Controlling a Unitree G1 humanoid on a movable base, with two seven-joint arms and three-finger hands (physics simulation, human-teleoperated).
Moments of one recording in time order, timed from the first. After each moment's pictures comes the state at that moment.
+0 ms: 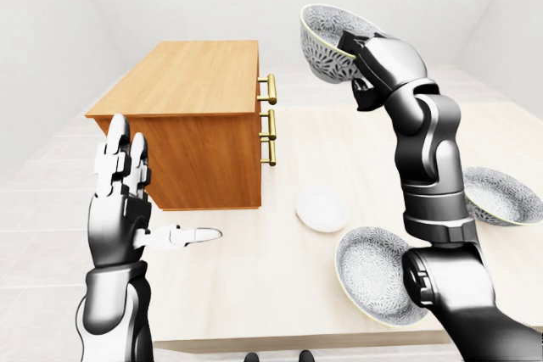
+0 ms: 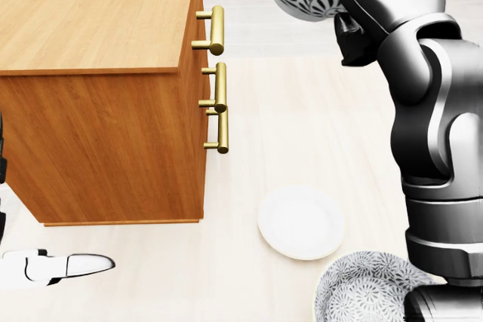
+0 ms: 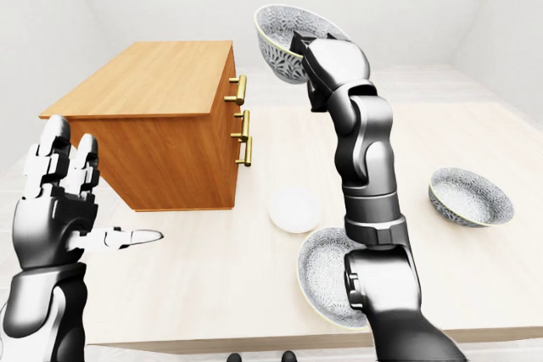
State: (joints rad) left arm 0.11 0.04 0.25 -0.67 -0.03 0.09 -0.15; right arm -0.88 -0.29 -0.08 0.09 -1.10 0.09 0.47
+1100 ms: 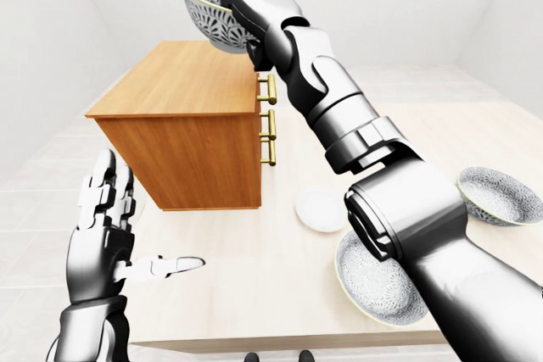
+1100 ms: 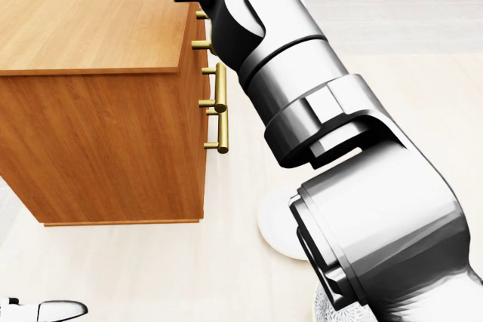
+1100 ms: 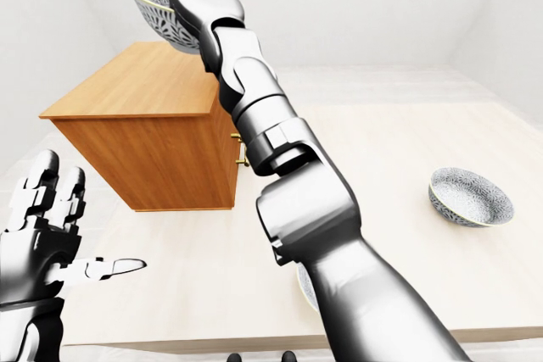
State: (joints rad) left arm 0.27 -0.03 0.37 -0.71 -0.06 0.09 -0.28; right arm -1.65 0.01 0.08 1.14 -1.03 0.09 0.13
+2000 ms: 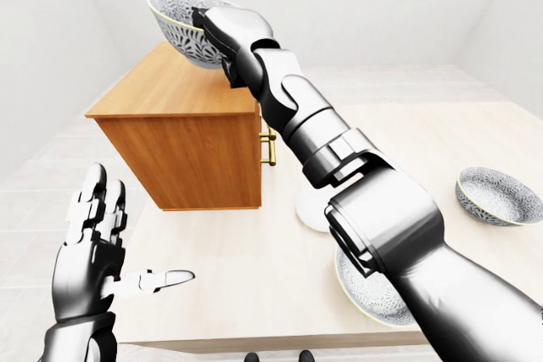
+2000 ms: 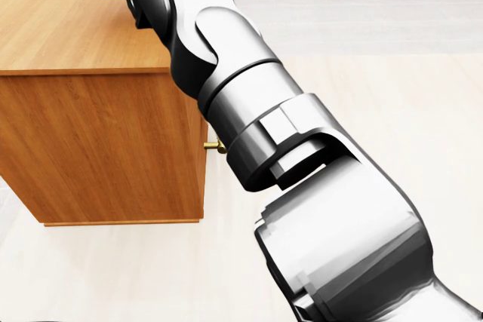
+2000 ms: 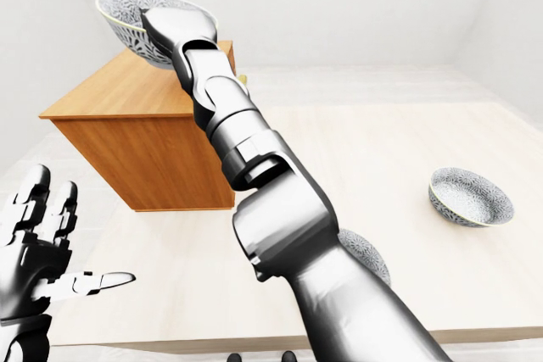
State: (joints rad) left arm 0.31 -0.08 0.47 -0.71 -0.09 0.09 -0.38; right arm -1.66 0.12 0.09 1.21 -1.03 0.09 0.06
